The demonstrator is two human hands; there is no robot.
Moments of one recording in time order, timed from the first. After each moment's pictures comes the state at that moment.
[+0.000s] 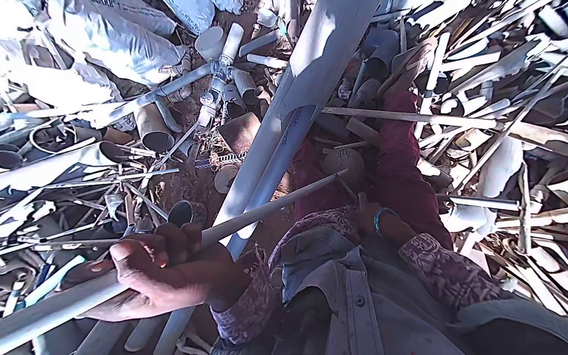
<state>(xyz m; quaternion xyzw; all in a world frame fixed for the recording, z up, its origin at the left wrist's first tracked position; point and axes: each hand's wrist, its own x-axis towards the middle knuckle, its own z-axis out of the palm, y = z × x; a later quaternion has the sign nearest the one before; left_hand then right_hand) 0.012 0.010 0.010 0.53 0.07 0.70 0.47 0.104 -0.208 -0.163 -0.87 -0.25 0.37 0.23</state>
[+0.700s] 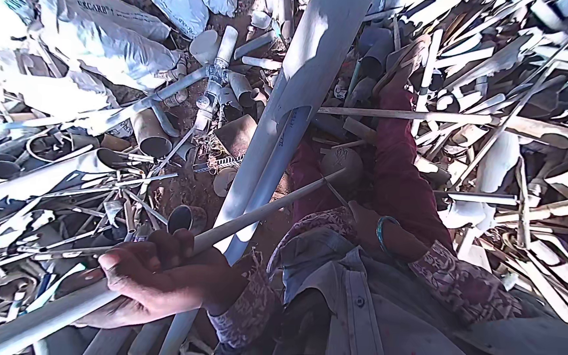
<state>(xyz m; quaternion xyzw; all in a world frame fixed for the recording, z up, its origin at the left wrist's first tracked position) 0.012 0.012 0.010 0.52 0.09 0.70 0.48 0.113 -0.195 -0.055 -0.78 -0.20 0.57 0.16</state>
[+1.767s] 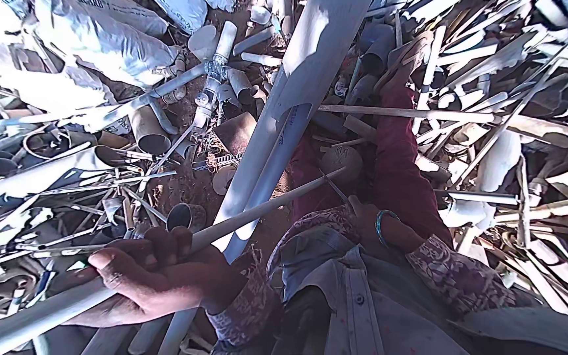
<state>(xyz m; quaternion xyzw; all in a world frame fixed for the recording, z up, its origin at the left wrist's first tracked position) 0.016 0.015 0.011 0.52 0.08 0.70 0.49 0.123 -0.189 -0.107 -0.79 -0.19 0.56 0.17</state>
